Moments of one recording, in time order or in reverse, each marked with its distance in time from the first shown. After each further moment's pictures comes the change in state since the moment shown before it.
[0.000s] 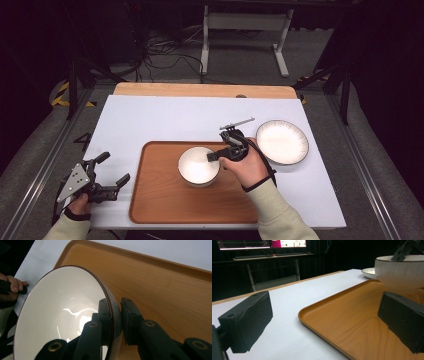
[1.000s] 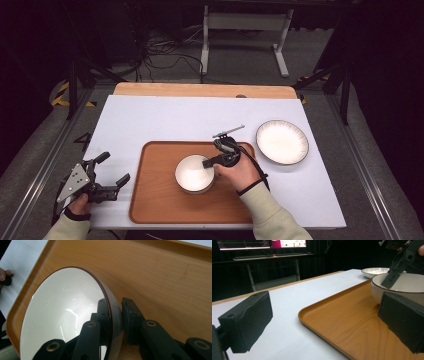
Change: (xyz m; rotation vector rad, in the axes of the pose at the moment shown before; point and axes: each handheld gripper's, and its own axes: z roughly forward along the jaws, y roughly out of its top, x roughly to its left) left arm 0.000 0.000 0.000 -0.002 -0.001 0.002; right arm -0.005 -0.010 0.034 0.044 -0.009 -0.024
